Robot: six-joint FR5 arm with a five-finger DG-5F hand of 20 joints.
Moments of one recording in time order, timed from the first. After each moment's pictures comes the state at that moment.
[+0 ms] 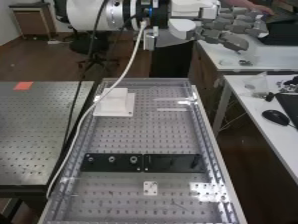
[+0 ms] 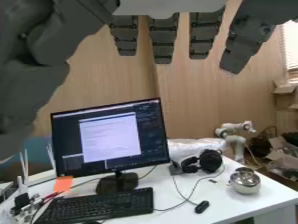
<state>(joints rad) 1.65 -2.00 -1.29 -2.95 -1.27 -0.68</state>
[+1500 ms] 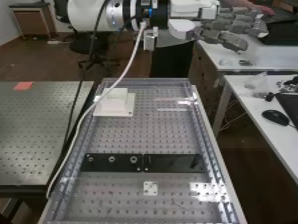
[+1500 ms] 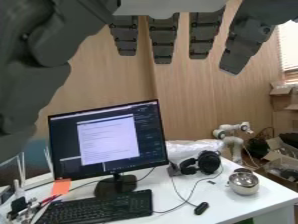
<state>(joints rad) 1.65 -2.00 -1.30 -2.94 -1.26 -0.67</state>
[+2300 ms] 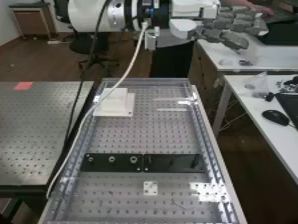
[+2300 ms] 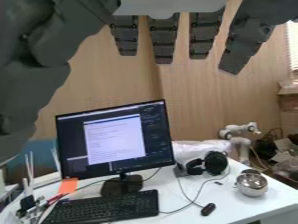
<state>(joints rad) 1.65 -2.00 -1.30 -2.93 -1.28 -0.67</state>
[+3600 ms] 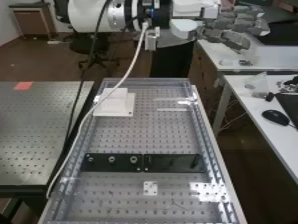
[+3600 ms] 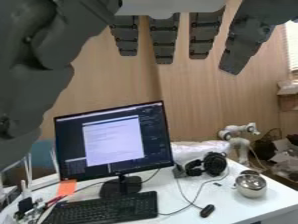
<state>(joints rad) 1.64 -2.00 -1.29 -2.93 -1.30 -0.67</state>
